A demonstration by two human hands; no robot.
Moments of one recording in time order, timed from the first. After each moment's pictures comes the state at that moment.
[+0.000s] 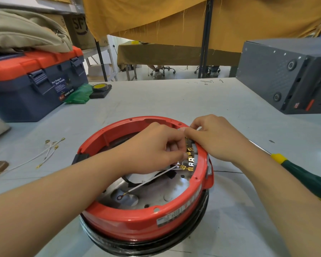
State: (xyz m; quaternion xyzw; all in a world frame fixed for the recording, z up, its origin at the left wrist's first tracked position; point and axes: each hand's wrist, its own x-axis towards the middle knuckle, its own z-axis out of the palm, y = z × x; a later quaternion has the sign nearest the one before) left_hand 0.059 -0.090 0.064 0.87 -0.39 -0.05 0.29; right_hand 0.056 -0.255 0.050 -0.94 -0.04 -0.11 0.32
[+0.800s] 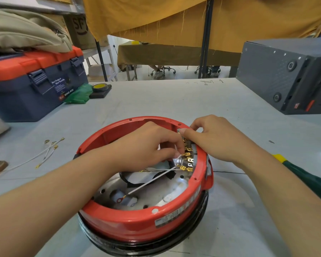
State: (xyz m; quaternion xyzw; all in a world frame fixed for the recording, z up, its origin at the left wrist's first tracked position) left_hand 0.069 -0.078 0.065 0.87 -0.45 -0.02 0.22; right_hand 0.052 -0.256 0.054 -0.95 -0.04 -0.09 0.30
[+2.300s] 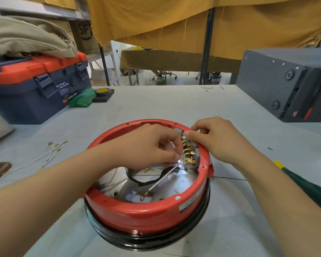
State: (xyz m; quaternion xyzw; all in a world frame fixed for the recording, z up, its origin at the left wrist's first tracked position) left_hand 0.067 -0.080 0.076 0.87 -0.36 -0.12 0.31; right_hand 0.058 -0.265 0.051 -0.92 -0.05 -0.12 0.36
